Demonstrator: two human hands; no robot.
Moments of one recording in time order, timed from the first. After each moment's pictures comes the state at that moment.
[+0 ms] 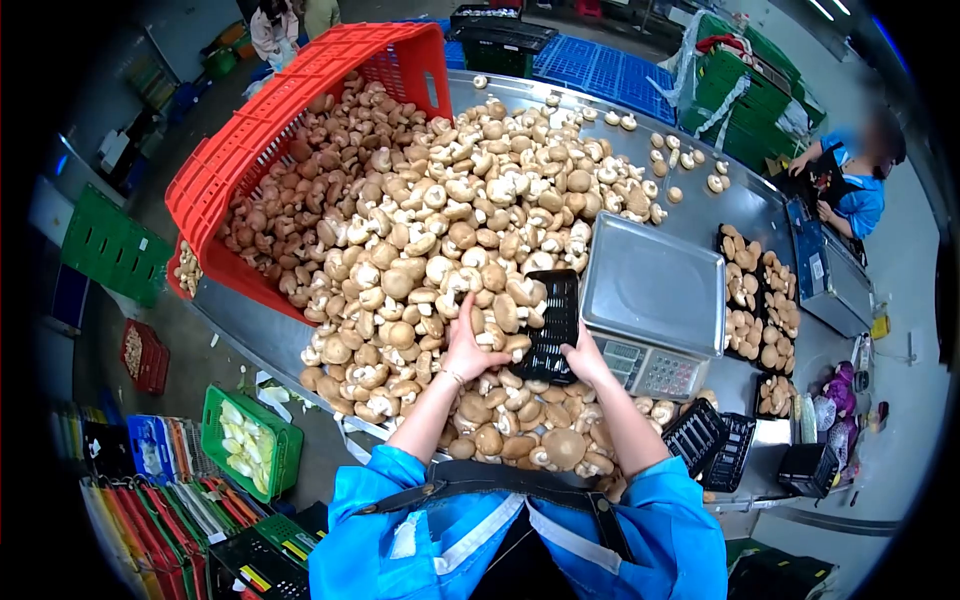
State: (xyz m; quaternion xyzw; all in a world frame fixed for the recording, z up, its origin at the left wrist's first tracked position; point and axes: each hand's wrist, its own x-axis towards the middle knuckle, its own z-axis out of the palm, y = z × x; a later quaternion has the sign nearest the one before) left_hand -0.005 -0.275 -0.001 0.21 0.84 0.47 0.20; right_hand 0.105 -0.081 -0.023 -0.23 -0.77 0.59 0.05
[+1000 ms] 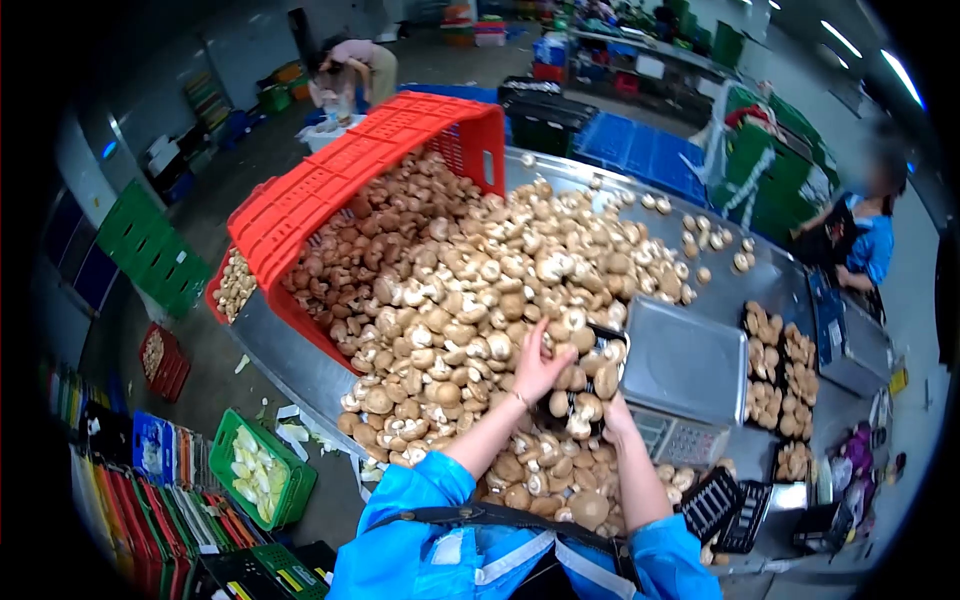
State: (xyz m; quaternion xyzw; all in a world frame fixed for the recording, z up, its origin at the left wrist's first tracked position) left_hand -0.046 -0.210 0.026 0.19 0.77 0.59 0.13; right_hand 0.079 -0.090 0.001 -0.23 -0.46 0.85 0.06
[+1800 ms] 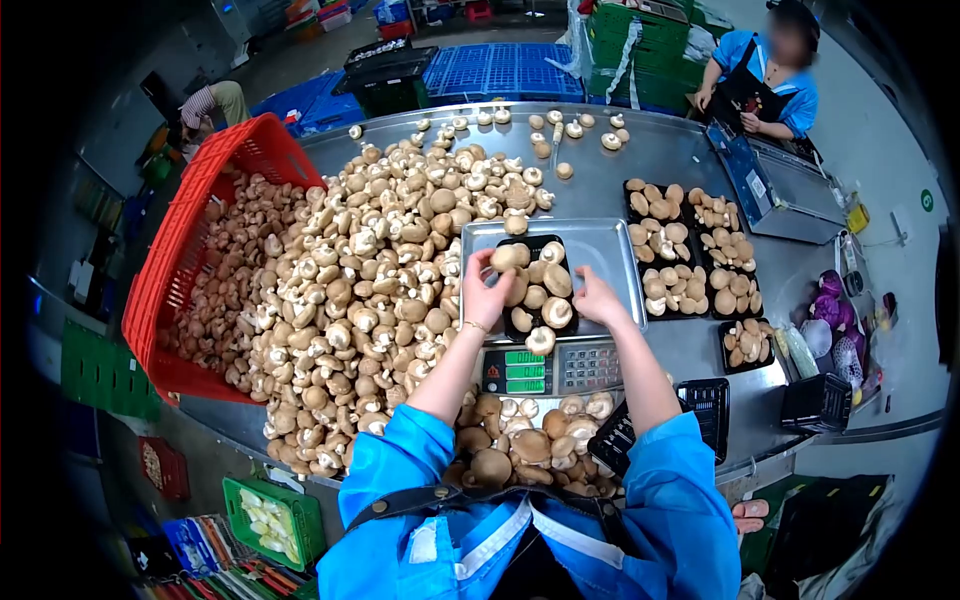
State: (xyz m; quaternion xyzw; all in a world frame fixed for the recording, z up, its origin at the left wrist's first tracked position) left_hand 0.017 -0.010 -0.006 0.29 0.67 0.67 0.13; right_hand 0.165 0.142 -0.006 -0.35 -0.86 0.37 0.00
